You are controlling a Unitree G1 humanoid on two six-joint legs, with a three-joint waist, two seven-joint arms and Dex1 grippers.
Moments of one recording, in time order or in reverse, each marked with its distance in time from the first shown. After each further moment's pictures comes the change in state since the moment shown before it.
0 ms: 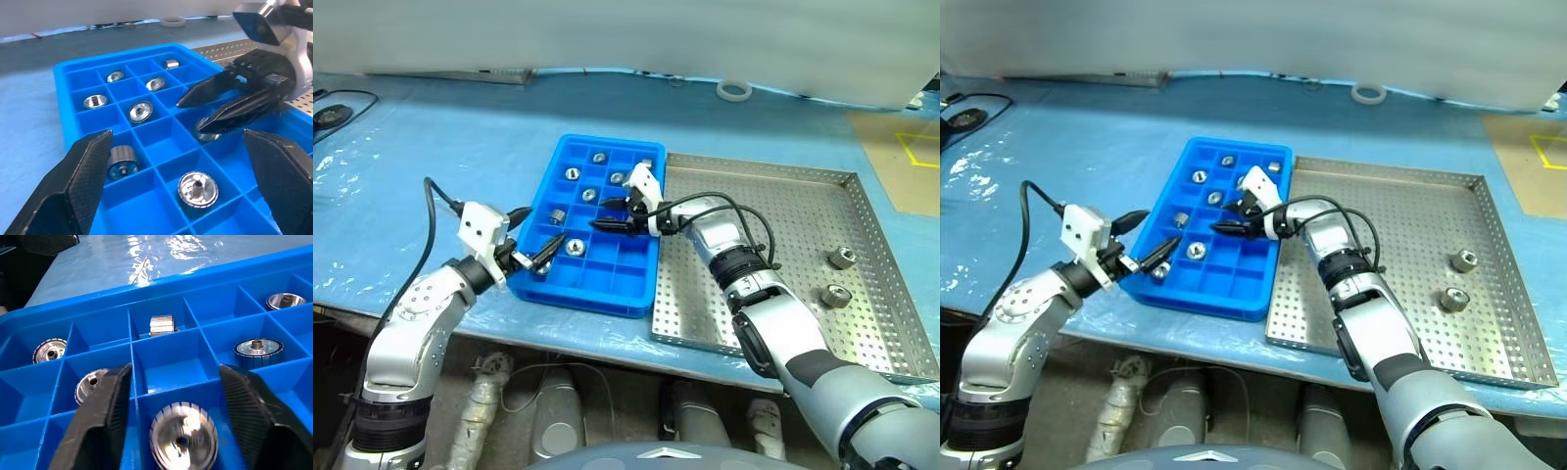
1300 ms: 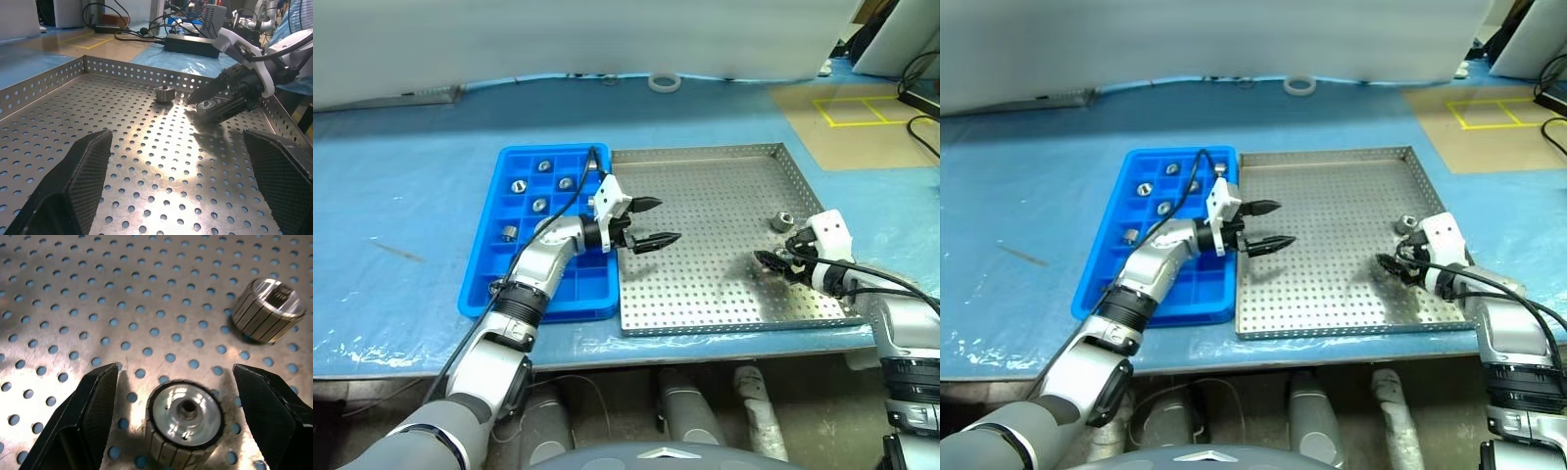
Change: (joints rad) left arm -0.591 -0.331 -0.314 0.848 0.134 -0.354 -0.417; right arm 0.747 -0.538 -0.400 -0.862 0.127 0.604 -0.364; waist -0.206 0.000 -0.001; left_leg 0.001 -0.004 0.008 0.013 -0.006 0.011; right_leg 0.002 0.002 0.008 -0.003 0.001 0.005
